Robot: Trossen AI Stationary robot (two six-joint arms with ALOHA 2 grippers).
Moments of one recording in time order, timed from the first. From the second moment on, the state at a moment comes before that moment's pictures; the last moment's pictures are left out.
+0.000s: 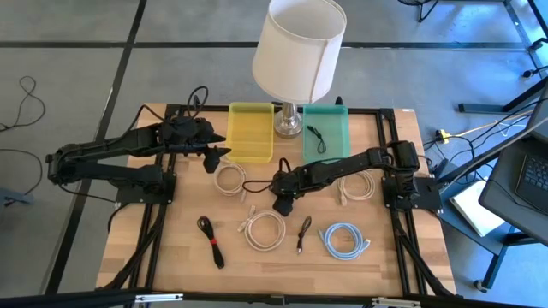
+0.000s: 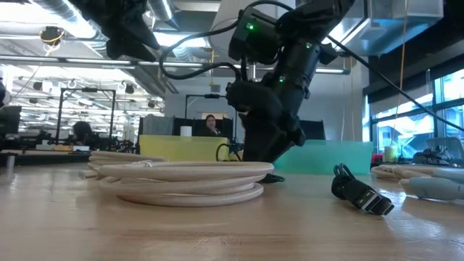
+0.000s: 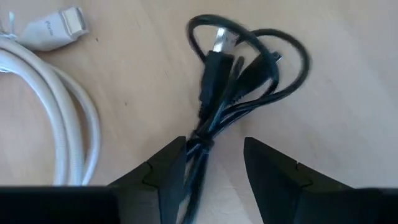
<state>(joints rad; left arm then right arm) 0.28 0.83 0.80 -0.54 -0.09 -0.27 0.09 1.99 1.24 -0.40 0.02 0.60</state>
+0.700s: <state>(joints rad) 0.28 0.83 0.80 -0.54 -0.09 -0.27 0.09 1.99 1.24 -0.39 0.09 0.60</state>
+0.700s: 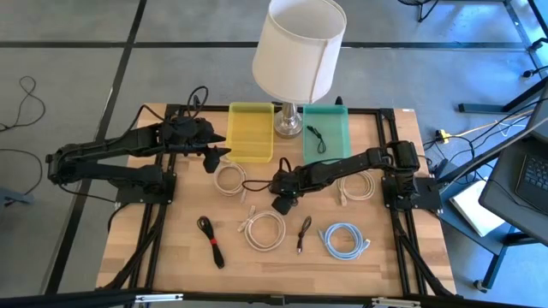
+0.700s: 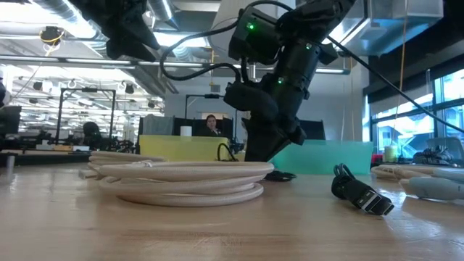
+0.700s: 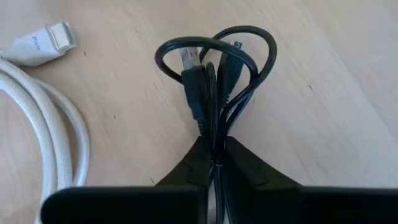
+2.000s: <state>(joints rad) 0.28 0.83 0.80 -0.58 -0.14 -0.25 0.12 1.22 1.02 -1.22 0.41 1.00</state>
